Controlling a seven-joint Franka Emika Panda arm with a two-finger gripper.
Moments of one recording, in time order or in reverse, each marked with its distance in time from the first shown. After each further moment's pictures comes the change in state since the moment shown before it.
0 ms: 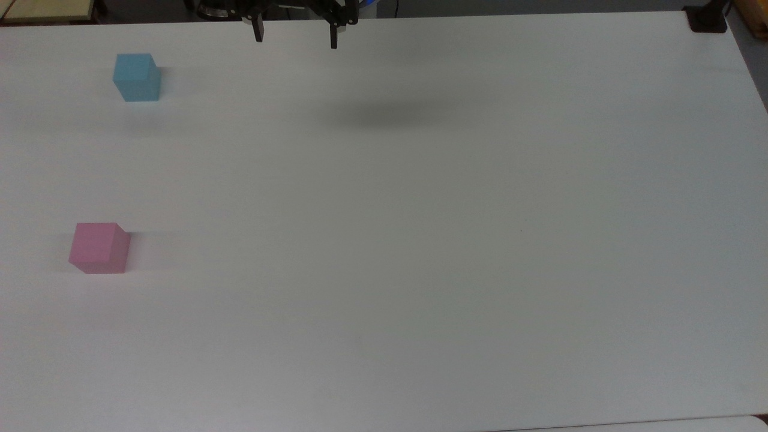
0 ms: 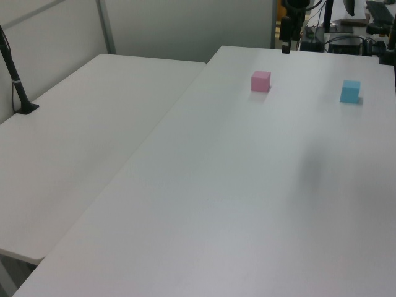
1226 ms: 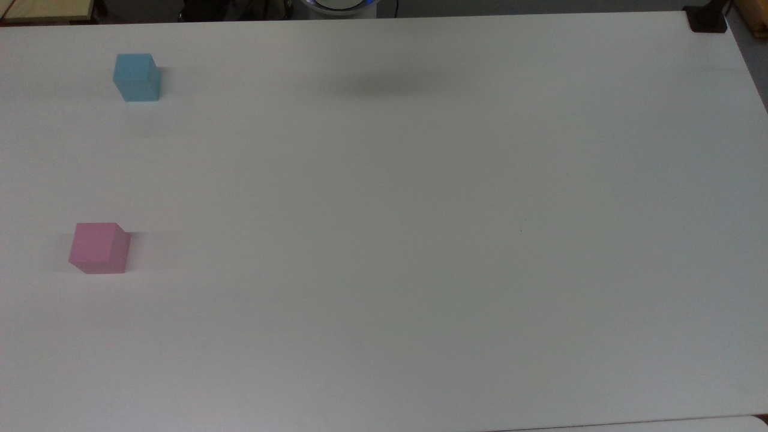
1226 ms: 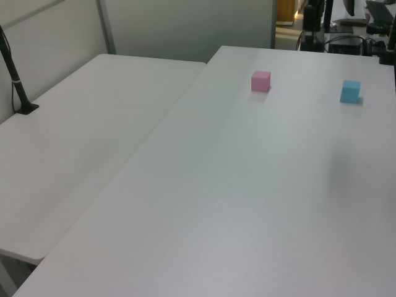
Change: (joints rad) arm -0.015 -0.132 -0.009 -0.068 0.002 -0.114 -0.066
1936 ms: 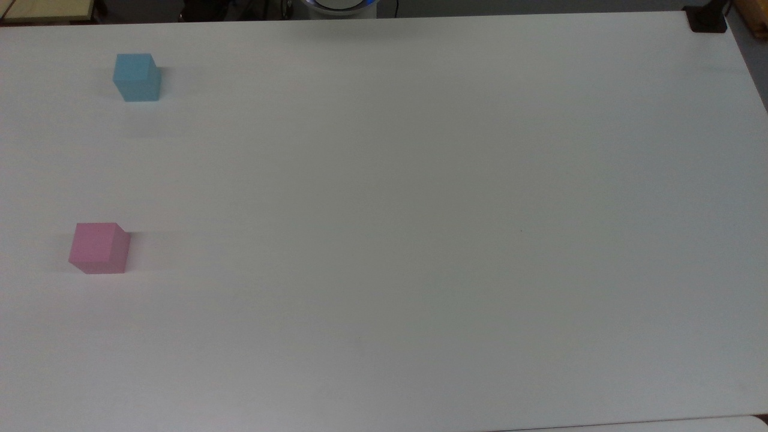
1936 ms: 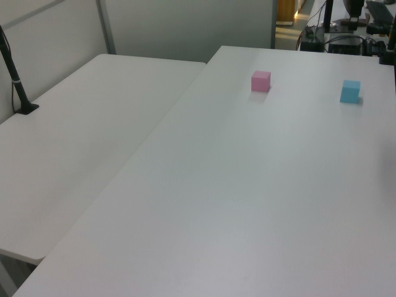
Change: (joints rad) arm -0.088 -0.267 -0.071 -0.222 -0.002 -0.011 -0.228
